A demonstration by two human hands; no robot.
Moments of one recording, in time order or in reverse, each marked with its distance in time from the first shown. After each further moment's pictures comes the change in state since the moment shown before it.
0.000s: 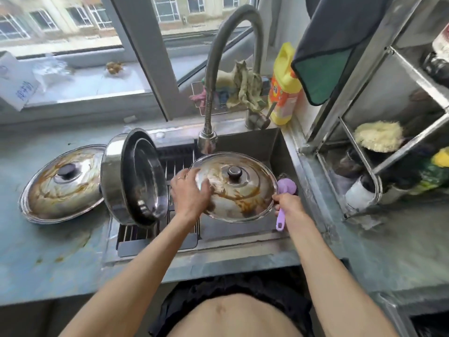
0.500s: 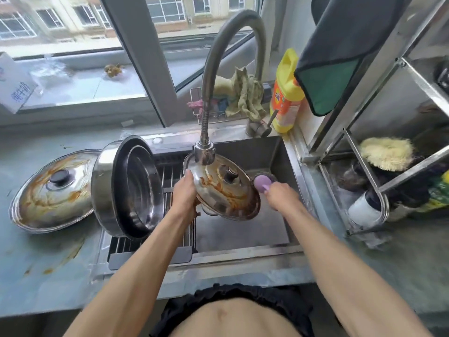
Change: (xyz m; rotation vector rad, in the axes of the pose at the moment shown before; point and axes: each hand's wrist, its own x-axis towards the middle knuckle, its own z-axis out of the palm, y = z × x) left_hand 0.044 0.007 0.016 -0.812 -0.107 -0.499; right_hand 0.000 -0.065 0.014 -1.148 0.072 -0.432
